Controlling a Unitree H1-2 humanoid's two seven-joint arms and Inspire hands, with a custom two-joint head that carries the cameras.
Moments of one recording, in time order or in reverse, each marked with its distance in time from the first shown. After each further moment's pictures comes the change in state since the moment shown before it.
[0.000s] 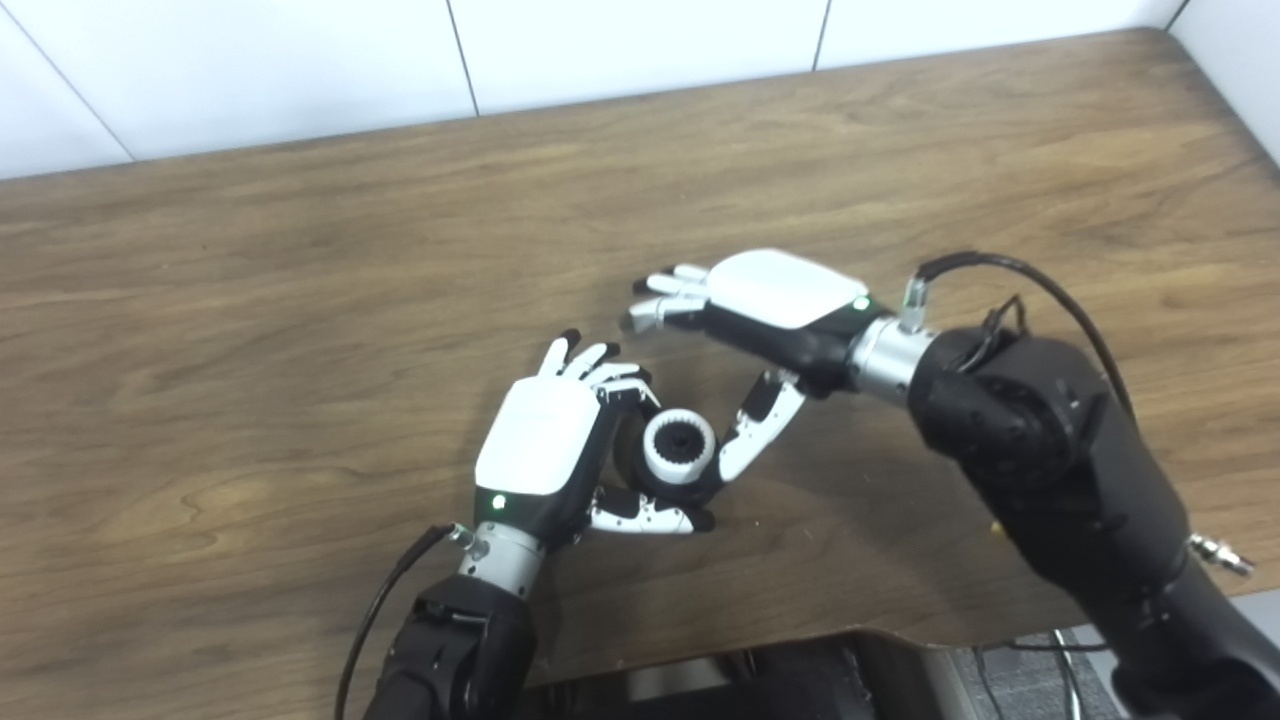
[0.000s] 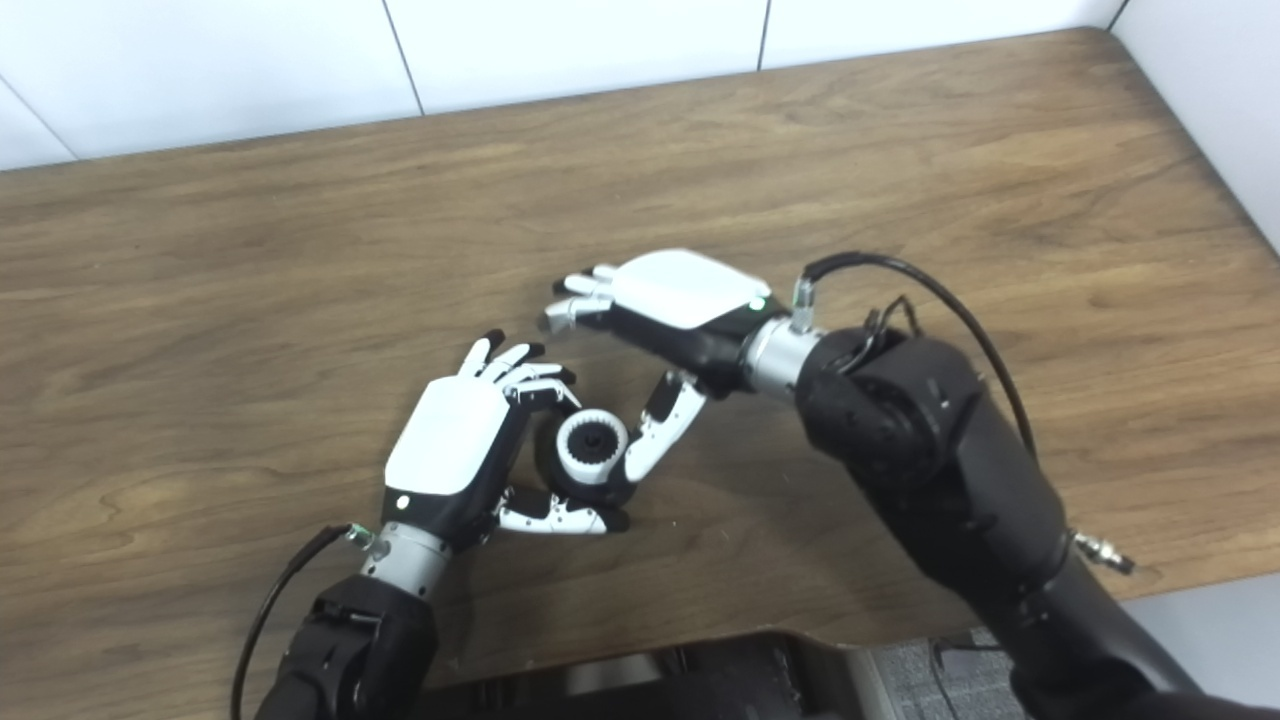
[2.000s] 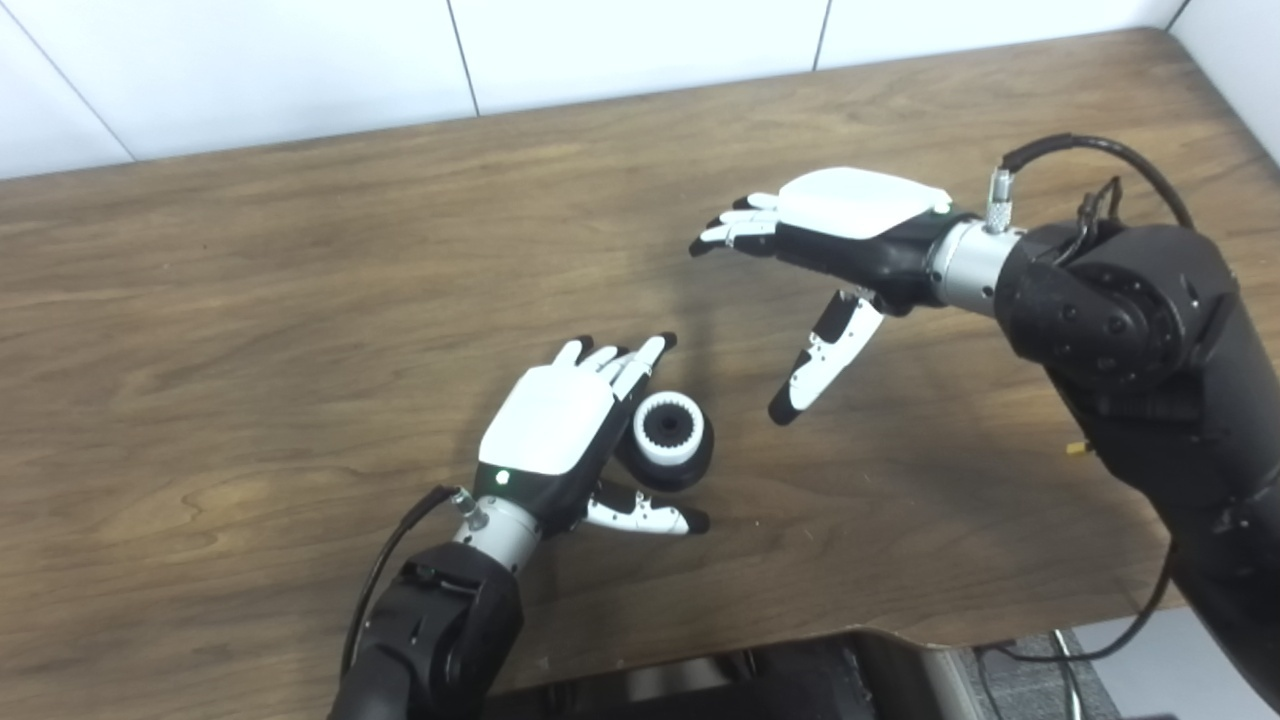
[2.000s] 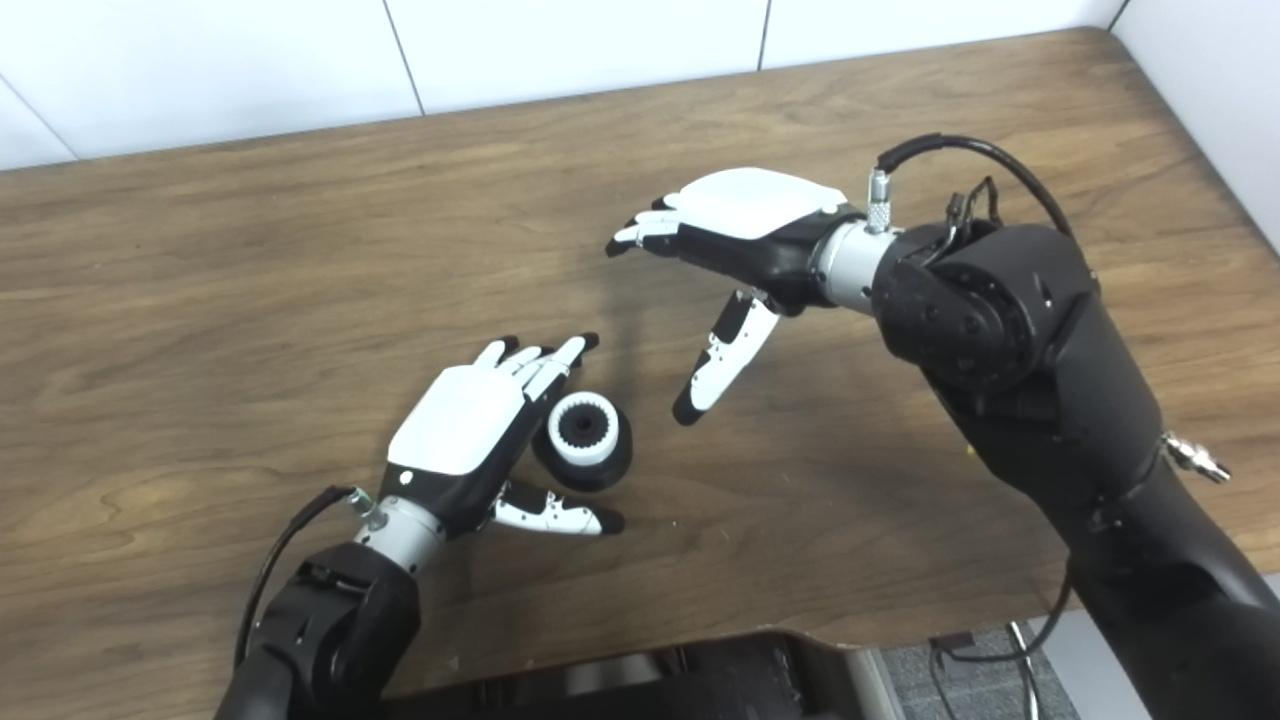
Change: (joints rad) left arm -0.067 0.027 0.012 -0.089 0.018 0.060 -0.308; right arm -0.119 -0.123 -0.047 -0.028 0.021 0.101 0.185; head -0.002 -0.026
